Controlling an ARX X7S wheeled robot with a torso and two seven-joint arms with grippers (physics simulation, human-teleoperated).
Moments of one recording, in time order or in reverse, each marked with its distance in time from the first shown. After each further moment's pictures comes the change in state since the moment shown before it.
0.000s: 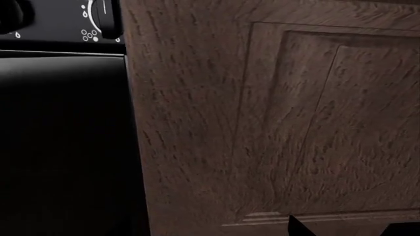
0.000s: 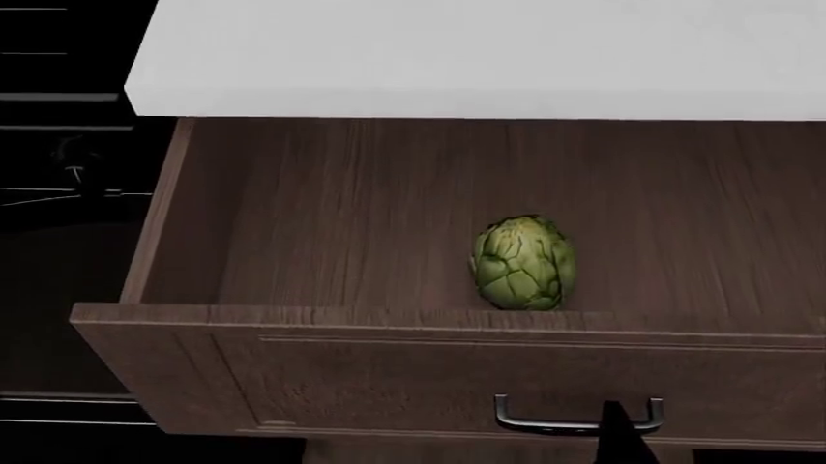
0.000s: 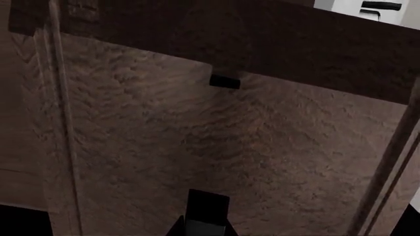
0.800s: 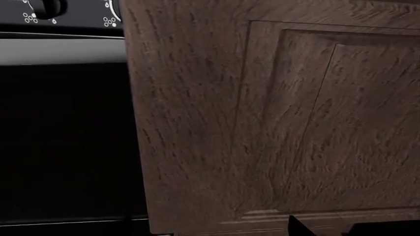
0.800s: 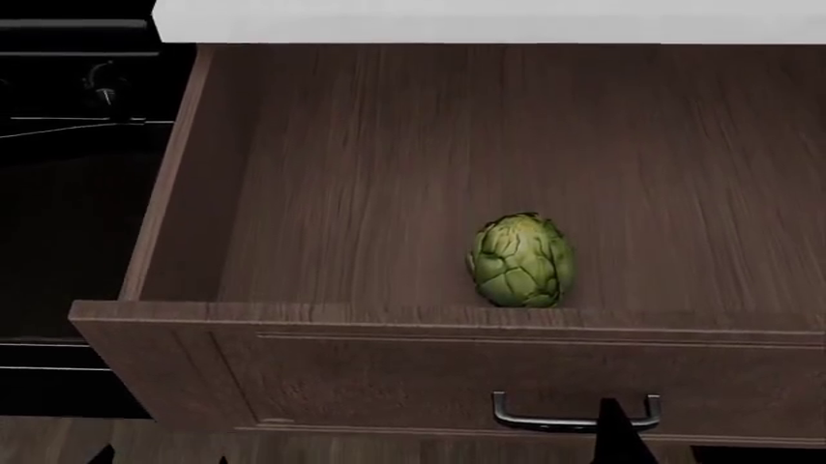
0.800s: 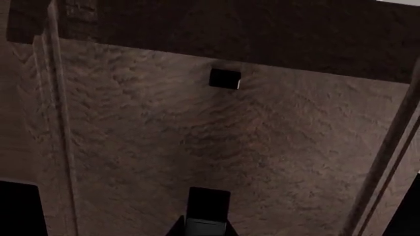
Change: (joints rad) left arm -0.002 -0.006 0.007 -0.001 -0.006 0.004 -0.008; right arm 0.011 -0.010 0.000 0.043 0.009 -0.027 0.054
